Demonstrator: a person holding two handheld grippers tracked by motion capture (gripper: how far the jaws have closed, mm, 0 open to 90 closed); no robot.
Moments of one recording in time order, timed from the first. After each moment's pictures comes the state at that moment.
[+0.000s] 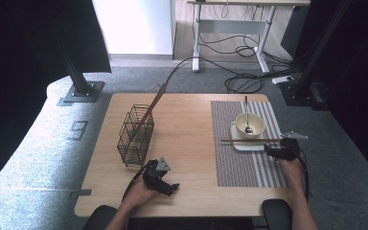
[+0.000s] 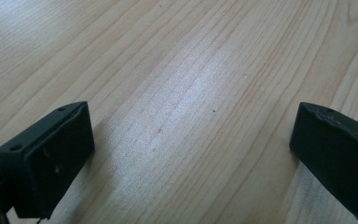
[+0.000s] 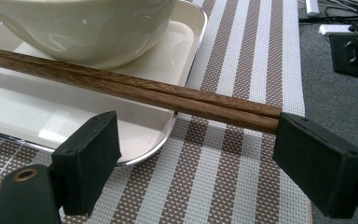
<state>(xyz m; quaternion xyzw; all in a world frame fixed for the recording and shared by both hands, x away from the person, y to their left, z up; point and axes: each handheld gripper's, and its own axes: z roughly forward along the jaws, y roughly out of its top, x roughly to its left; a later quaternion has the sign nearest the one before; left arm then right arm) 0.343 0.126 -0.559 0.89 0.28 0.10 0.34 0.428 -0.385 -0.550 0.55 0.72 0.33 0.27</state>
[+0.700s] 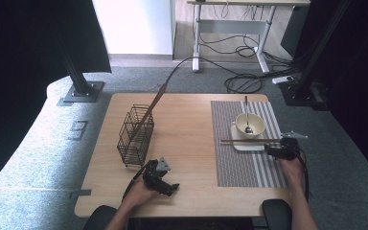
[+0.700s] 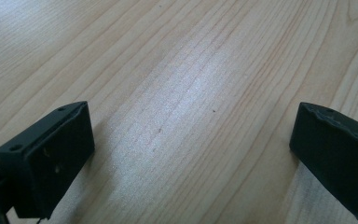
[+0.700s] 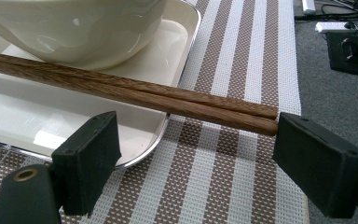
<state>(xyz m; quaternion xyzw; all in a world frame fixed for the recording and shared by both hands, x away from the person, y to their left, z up) 0.343 0.126 -0.559 0.89 0.28 0.10 0.34 0.430 -0.386 -0.552 0.56 0.71 0.33 0.27</state>
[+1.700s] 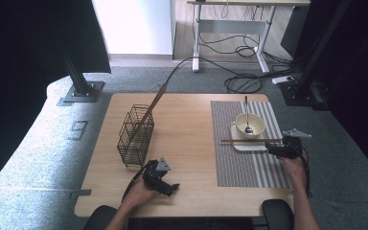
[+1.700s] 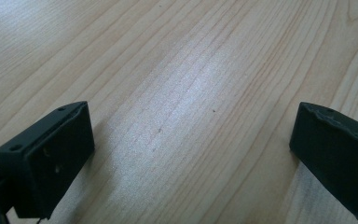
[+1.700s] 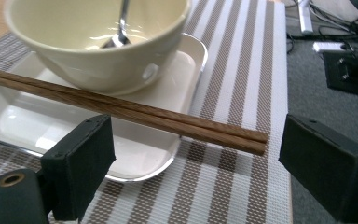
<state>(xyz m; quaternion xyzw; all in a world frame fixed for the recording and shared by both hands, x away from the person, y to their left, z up) 0.343 0.126 -0.559 0.89 0.28 0.10 0.34 0.421 -0.382 -0.529 0.53 0.71 0.35 0.29</state>
